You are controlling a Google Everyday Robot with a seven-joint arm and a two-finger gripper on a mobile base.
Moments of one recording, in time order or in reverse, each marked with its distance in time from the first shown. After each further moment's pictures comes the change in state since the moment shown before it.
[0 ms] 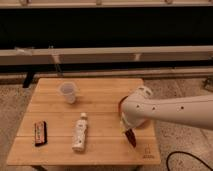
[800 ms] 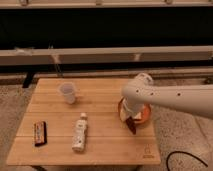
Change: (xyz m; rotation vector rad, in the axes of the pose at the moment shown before) arm -0.056 -0.046 -0.007 0.009 -0.018 0.024
